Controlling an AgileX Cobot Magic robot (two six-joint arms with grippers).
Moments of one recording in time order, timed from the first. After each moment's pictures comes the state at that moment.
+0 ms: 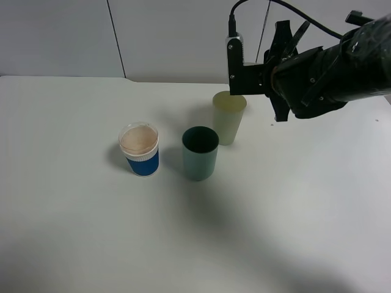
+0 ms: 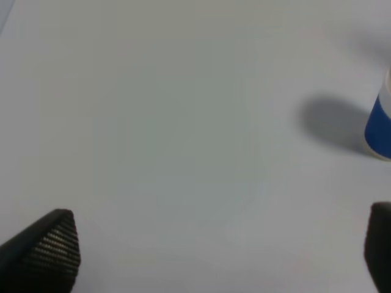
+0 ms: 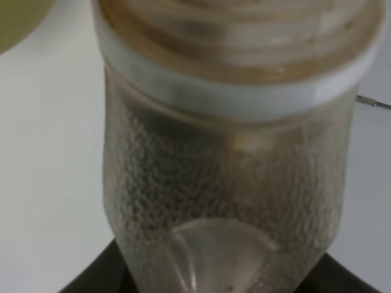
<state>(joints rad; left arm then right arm) -0.04 -0.01 -0.51 0.02 1.06 -0.02 0.63 1.74 -0.89 -1.73 0.67 0.40</state>
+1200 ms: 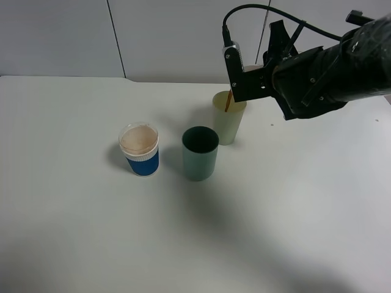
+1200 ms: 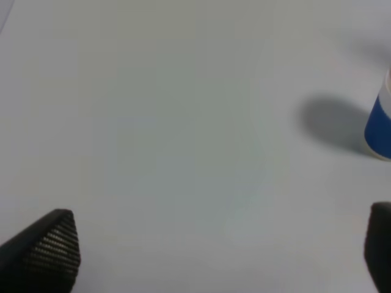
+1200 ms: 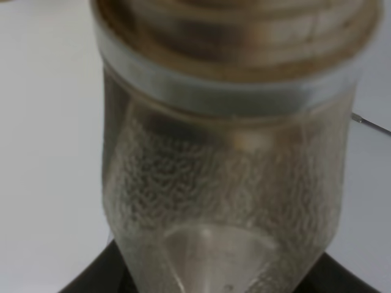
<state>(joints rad) -0.04 -0.01 -0.51 0.02 1.06 -0.02 0.63 1.74 -0.89 -1.73 0.69 0.25</state>
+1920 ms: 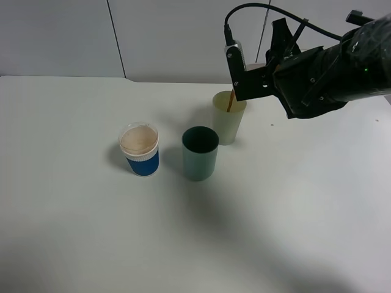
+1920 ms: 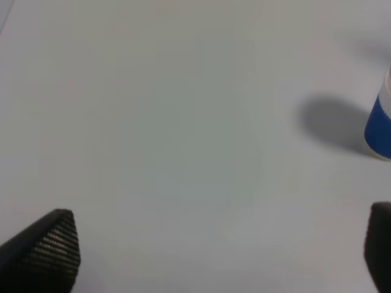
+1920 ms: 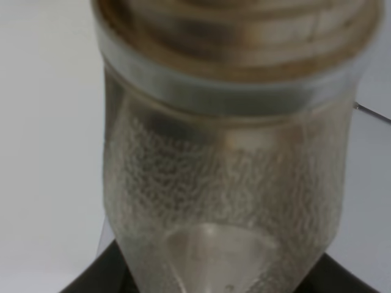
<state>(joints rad) -0.04 -0.01 -0.51 0.02 1.06 -0.02 0.63 1.74 -0.89 -1.73 0.73 0.24</state>
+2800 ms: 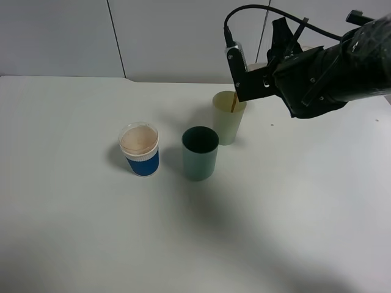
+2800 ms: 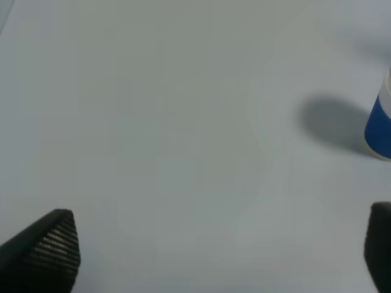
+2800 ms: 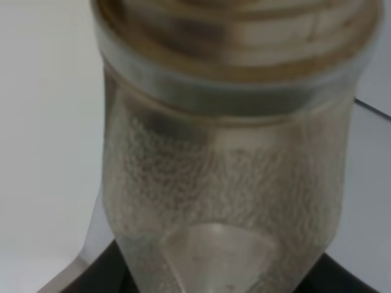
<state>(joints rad) -0.04 -0.01 -0.51 0.02 1.06 -0.02 0.63 1.74 -0.89 -1.73 0.74 0.20</state>
